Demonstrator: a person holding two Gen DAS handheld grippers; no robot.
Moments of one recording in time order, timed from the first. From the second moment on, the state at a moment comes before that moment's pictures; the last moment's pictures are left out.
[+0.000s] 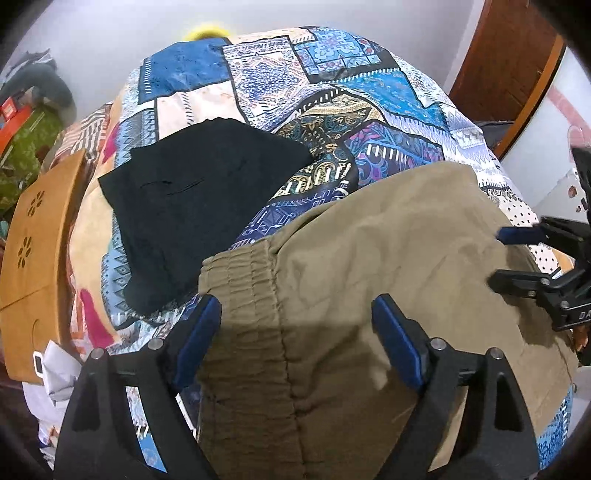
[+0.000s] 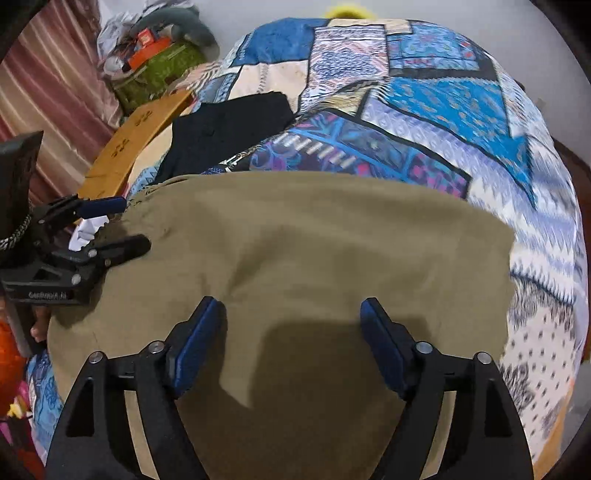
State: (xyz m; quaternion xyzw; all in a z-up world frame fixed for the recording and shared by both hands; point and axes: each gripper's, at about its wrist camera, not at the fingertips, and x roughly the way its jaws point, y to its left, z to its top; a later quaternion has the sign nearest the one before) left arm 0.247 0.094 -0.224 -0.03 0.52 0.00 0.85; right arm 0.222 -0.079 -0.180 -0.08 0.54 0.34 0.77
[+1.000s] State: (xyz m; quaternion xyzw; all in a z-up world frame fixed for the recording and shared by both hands) left arm 0.116 0.115 -0.165 -0.07 0.45 0.06 0.89; right arm 0.118 -0.122 -0.115 -0.04 0.44 0.30 0.84
